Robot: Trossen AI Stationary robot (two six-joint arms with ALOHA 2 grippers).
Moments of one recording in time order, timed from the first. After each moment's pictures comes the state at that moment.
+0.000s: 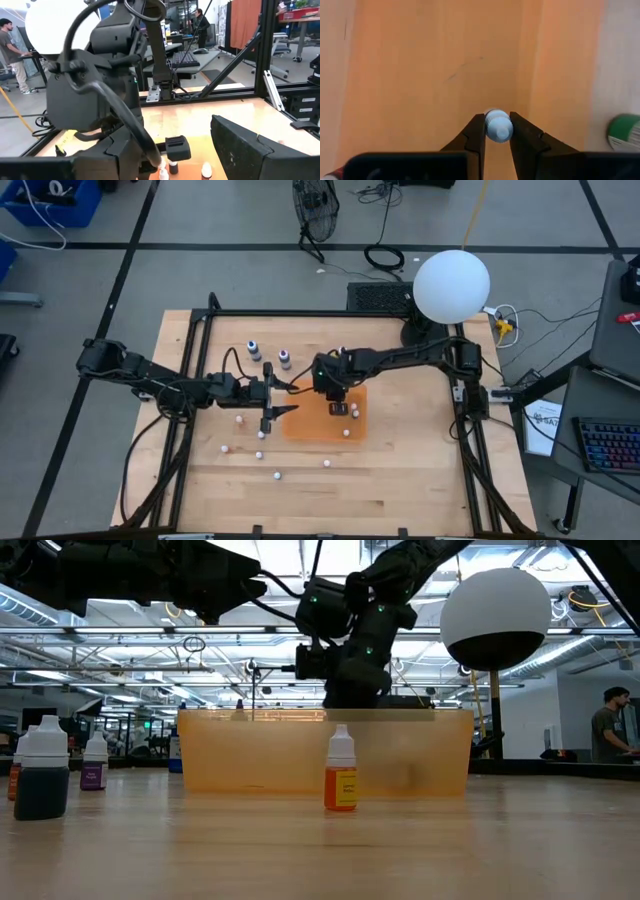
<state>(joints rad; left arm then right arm) -0.14 1.24 0.40 0.88 -0.13 0.10 -0.15 2.01 1.42 -0.57 -0.14 -0.17</state>
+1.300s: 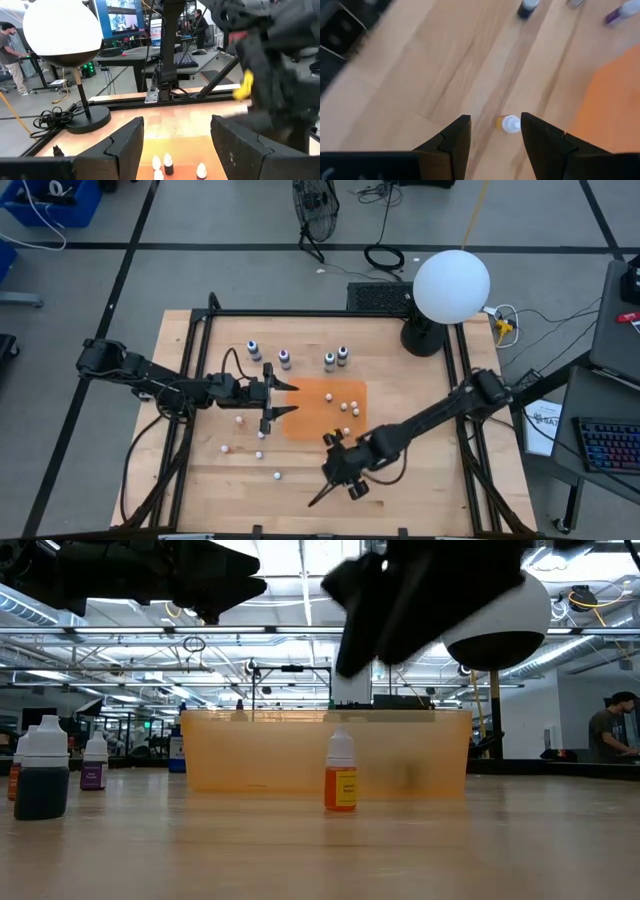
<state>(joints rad) -0.14 1.24 0.40 0.88 -0.13 0.10 0.43 1.93 1.41 -0.47 0.08 -0.06</state>
